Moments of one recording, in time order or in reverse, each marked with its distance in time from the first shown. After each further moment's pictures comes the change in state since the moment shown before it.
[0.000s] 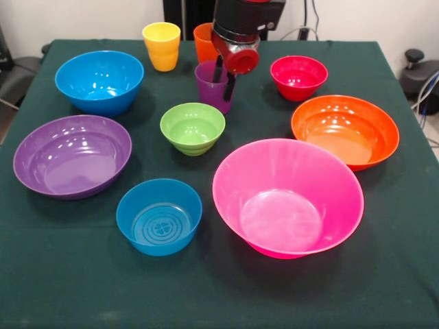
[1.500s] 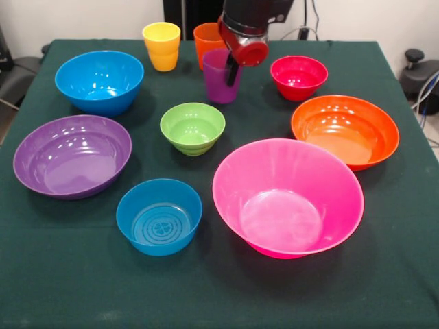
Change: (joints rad) arm 0.066 -0.034 -0.050 -0.001 0.005 0.106 0.000
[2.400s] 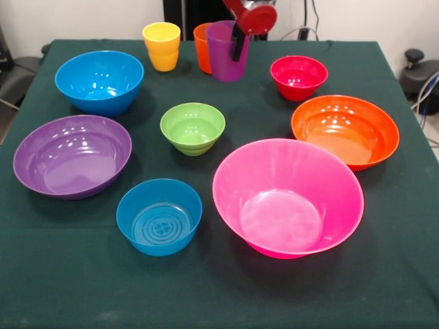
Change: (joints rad) arm 0.008 -0.115 -0.029 -0.045 0.002 0.132 0.000
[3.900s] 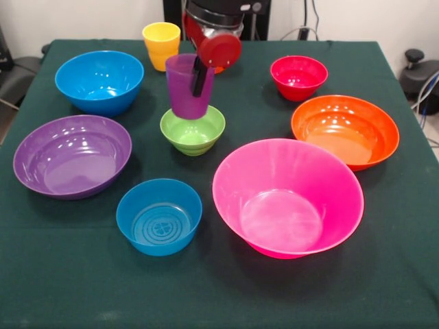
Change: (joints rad) arm -0.050 0.109 -0.033 -0.233 0.000 0.008 0.000
